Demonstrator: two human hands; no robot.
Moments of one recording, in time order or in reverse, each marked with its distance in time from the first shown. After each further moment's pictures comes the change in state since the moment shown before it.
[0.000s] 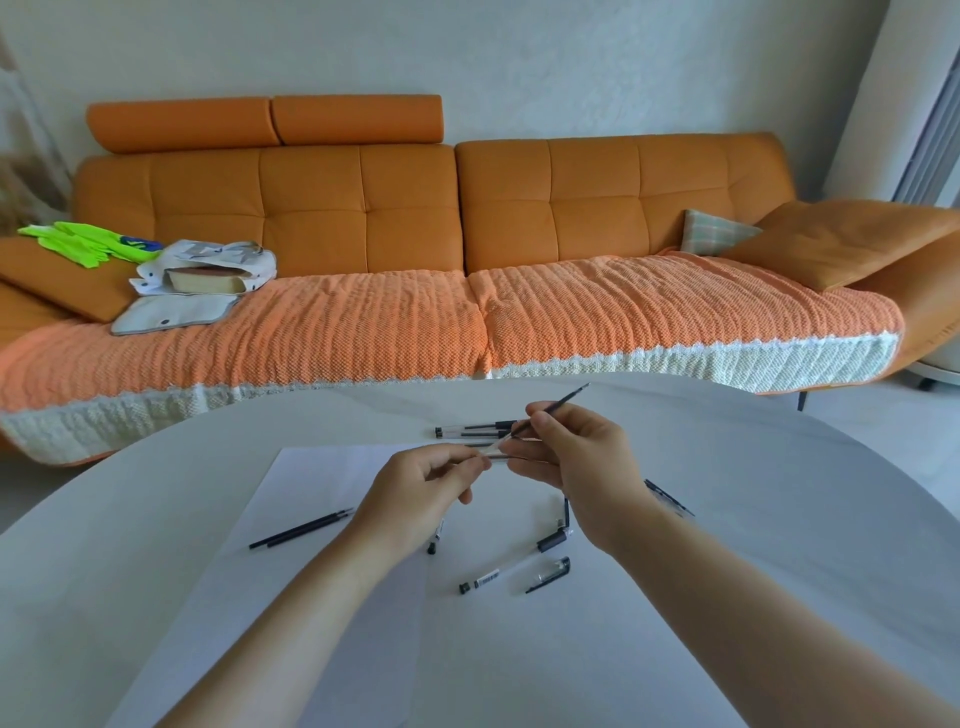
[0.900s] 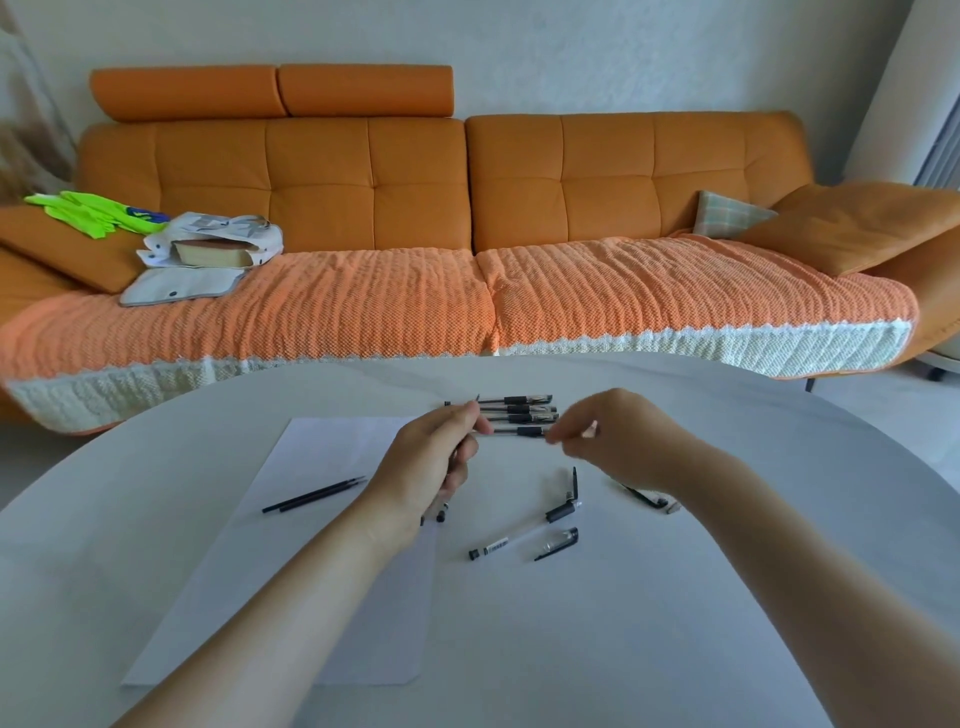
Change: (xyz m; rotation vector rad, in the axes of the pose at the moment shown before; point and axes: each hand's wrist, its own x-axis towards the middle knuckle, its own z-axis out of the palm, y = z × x) left_hand -0.003 0.004 0.003 -0.344 -0.032 -0.108; right_hand 0.018 -0.021 -0.039 -1.312 -0.227 -0.198
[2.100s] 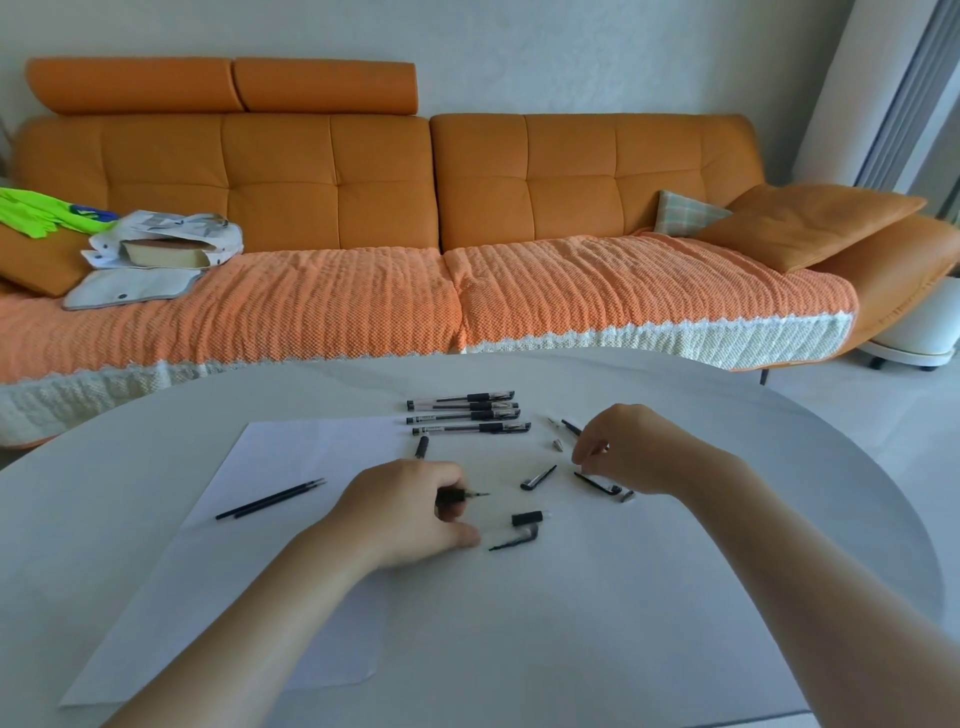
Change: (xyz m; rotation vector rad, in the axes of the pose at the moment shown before) left_hand -0.010 -0.014 0.008 1.166 -0.199 0.131; right_hand -0.017 0.047 -0.019 -0.259 -0.100 0.121
